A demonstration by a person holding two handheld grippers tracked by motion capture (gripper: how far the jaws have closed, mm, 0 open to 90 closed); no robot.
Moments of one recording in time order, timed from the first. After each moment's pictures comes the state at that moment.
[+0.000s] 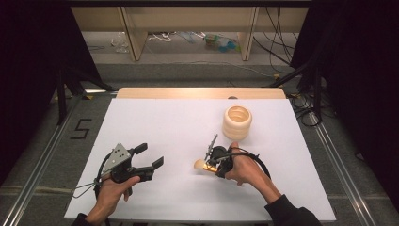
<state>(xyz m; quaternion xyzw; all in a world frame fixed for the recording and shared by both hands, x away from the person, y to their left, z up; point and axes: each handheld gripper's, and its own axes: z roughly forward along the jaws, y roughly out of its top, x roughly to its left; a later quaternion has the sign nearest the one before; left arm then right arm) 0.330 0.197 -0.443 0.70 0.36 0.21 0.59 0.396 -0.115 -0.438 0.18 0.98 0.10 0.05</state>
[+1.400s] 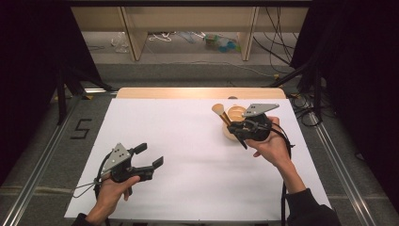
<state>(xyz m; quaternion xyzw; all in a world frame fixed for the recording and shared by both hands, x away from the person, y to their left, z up) 0.331 0.198 -0.443 0.69 0.36 0.21 0.59 0.425 -0.200 -0.363 0.29 0.85 0.41 0.17</state>
